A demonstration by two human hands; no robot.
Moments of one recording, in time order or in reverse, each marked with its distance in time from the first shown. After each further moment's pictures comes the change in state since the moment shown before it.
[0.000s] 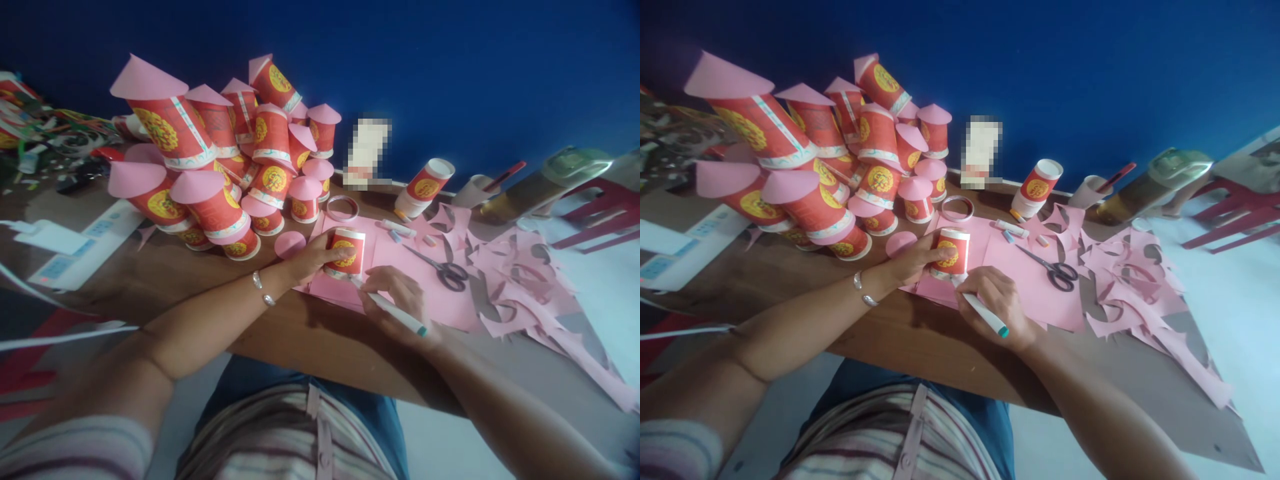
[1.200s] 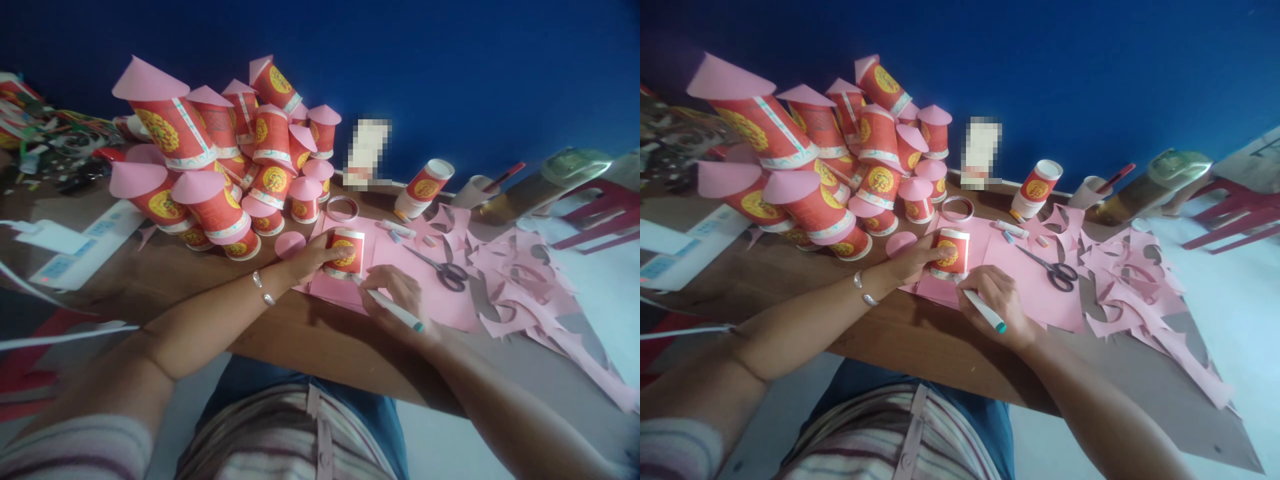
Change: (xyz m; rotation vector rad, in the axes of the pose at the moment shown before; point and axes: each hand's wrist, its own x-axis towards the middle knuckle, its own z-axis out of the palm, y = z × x) left_hand -0.001 0.003 0.003 -0.052 -0.016 -0.008; right_hand -0.006 0.006 0.003 -0.012 -0.010 0.038
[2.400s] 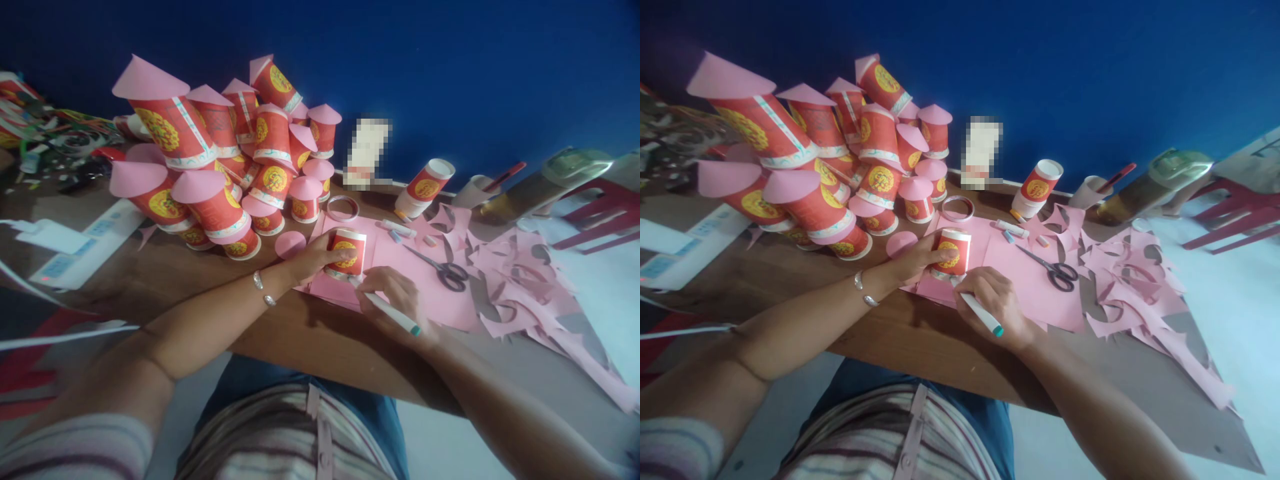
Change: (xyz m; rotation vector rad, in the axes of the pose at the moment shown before) left_hand 0.001 -0.003 -0.002 0.060 0.000 0.027; right_hand 0.000 -0.001 0.002 0.022 -0.012 -0.039
